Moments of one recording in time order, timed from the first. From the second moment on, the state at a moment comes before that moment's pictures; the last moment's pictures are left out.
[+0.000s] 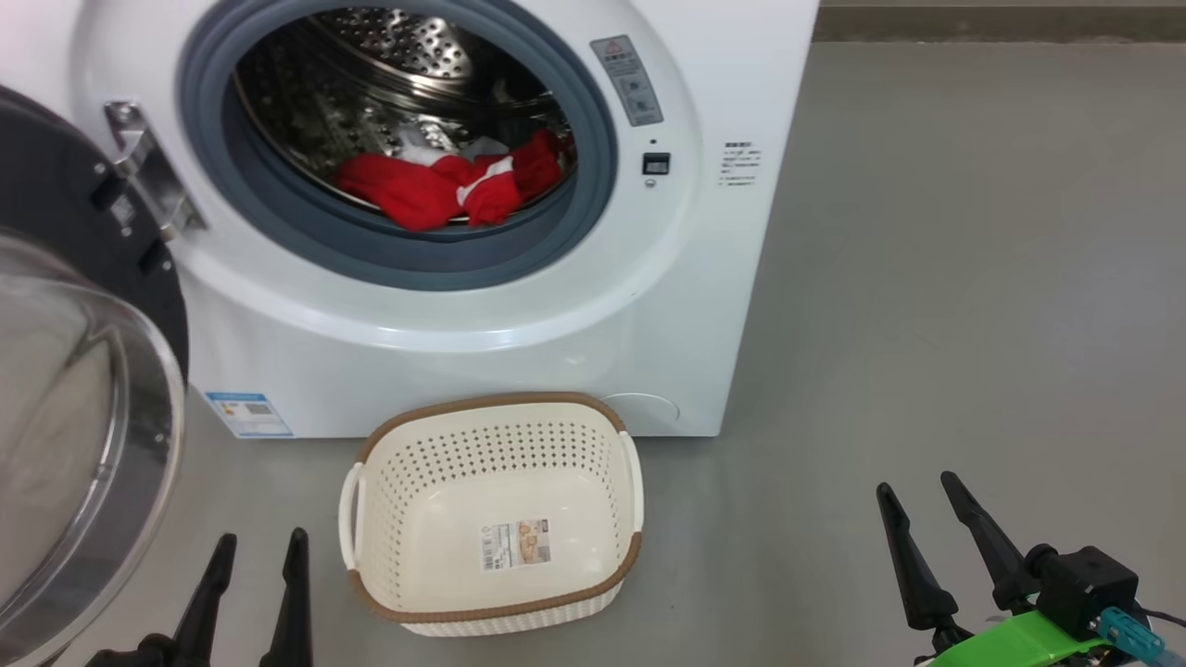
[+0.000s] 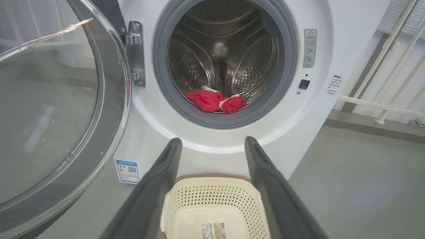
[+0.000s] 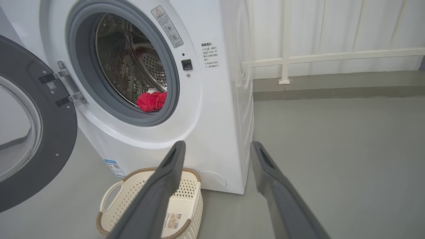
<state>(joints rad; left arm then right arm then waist) 0.04 0.10 0.06 0.17 -0.34 -0.13 -0.26 0.04 -0.11 0.07 0.21 0.37 0.12 -0.25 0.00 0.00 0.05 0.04</state>
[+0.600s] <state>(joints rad) 0.04 0.11 0.03 0.17 -0.34 -0.13 -0.26 0.04 -0.10 0.04 0.20 0.37 0.12 -0.25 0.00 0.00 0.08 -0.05</state>
